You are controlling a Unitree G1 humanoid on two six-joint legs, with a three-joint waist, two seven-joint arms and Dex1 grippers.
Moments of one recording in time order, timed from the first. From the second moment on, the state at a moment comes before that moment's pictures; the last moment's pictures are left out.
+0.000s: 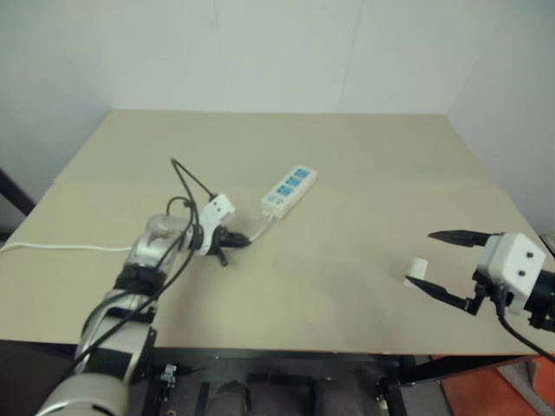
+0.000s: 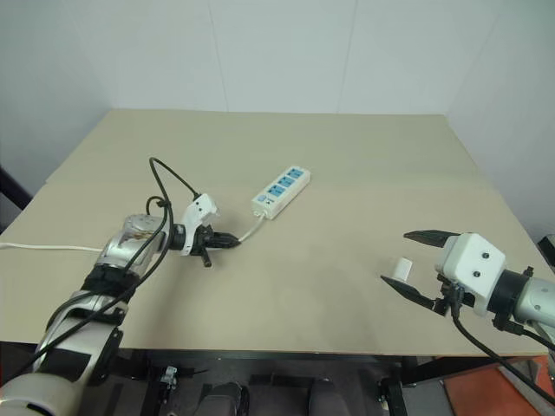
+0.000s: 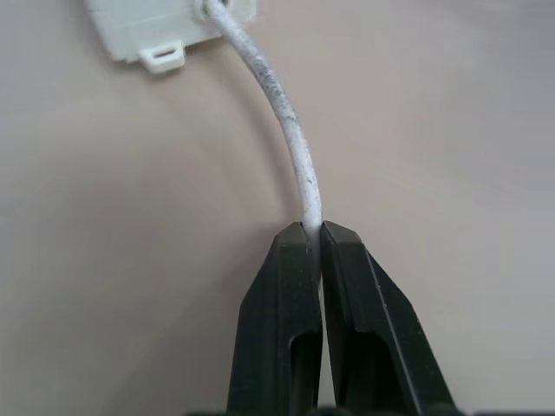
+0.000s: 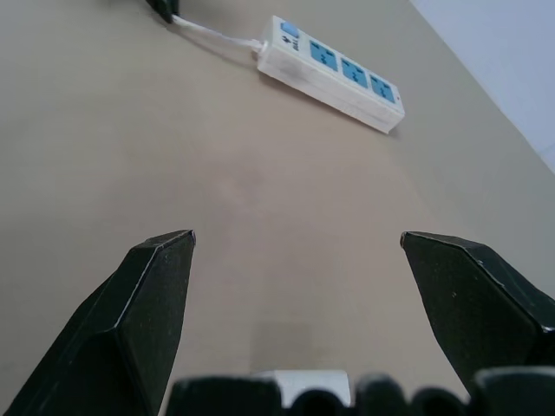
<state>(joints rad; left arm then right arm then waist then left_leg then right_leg) -0.72 0.58 -0.18 0.45 -0.08 0.40 -1.23 0.17 -0.92 -0.49 -0.52 0.37 0.22 0.98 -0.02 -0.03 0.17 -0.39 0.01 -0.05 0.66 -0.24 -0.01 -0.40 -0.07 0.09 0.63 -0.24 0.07</state>
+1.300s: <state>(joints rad) -0.48 0.41 0.05 0.26 -0.29 0.07 -0.99 0.17 -0.93 -0.46 -0.52 0.37 0.22 1.00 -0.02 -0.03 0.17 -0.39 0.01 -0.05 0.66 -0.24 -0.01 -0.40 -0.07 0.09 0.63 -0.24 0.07</state>
